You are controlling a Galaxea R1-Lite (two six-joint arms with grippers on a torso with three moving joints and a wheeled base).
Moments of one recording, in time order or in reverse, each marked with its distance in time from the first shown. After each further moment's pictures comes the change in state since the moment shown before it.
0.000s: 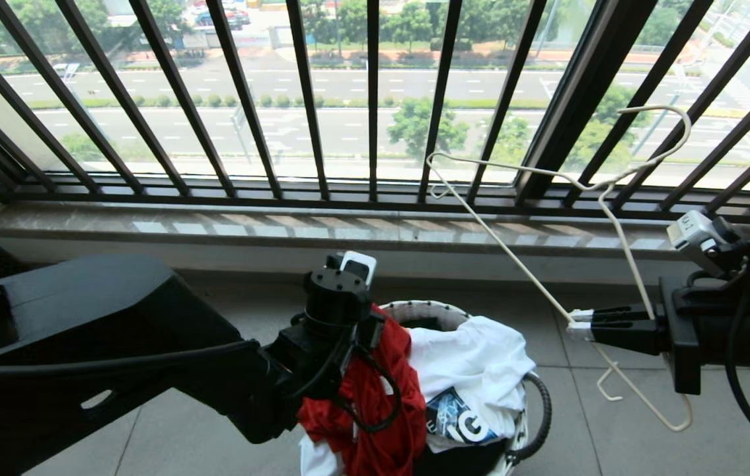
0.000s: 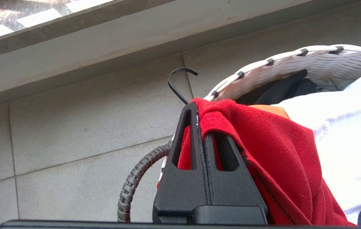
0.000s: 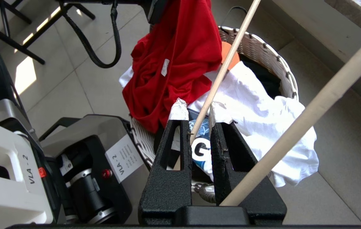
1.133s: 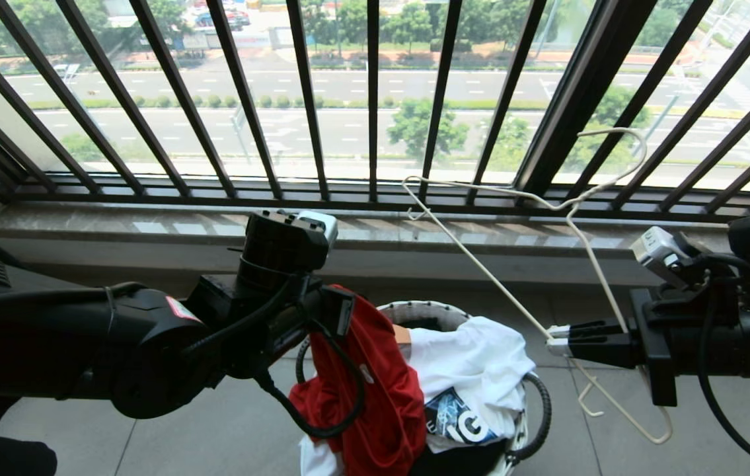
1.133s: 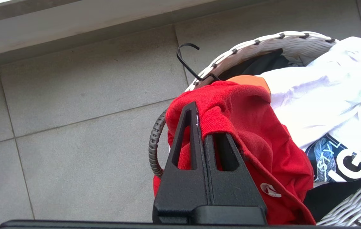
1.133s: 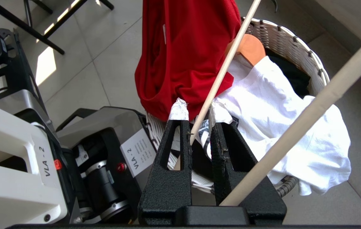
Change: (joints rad) left arm 0.015 -0.330 -0.029 0.519 -0.086 -0.148; right arm 0.067 0.052 0.005 0.002 0.000 0.001
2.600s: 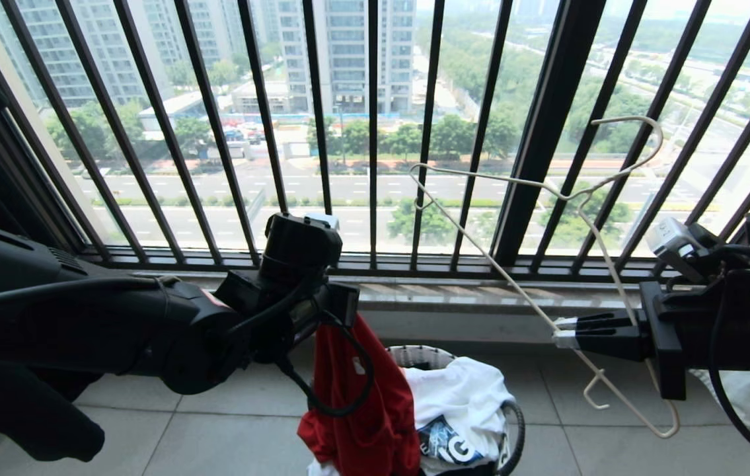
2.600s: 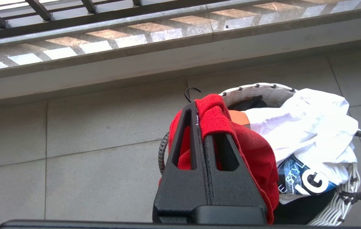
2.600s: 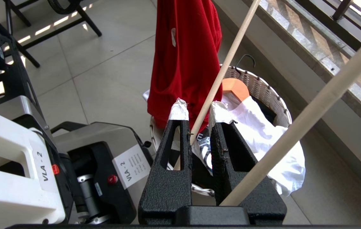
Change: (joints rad) left arm 0.035 0.092 -0.074 0.000 0.003 -0.065; right arm -0.017 -0.019 -0.012 -0.001 0.000 0.015
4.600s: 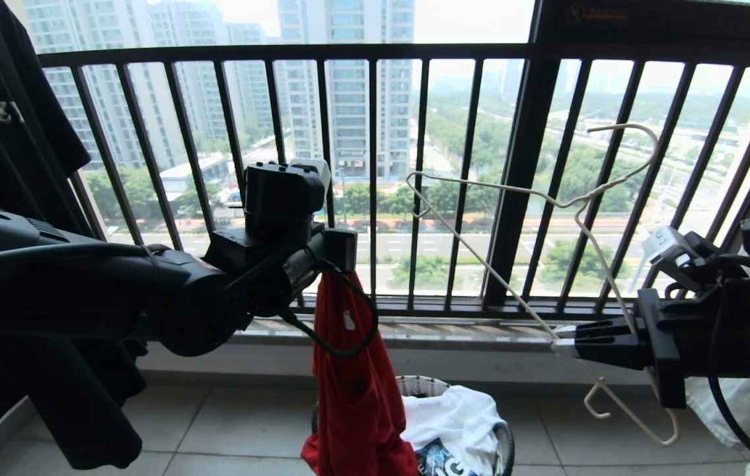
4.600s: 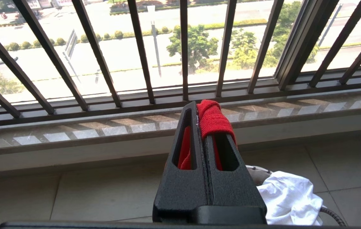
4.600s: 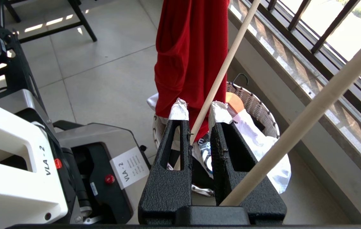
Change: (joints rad) left arm 0.053 0.003 -0.124 -0.116 -0.004 0.052; right arm 0.009 0.003 0.019 0.003 -0.006 -0.014
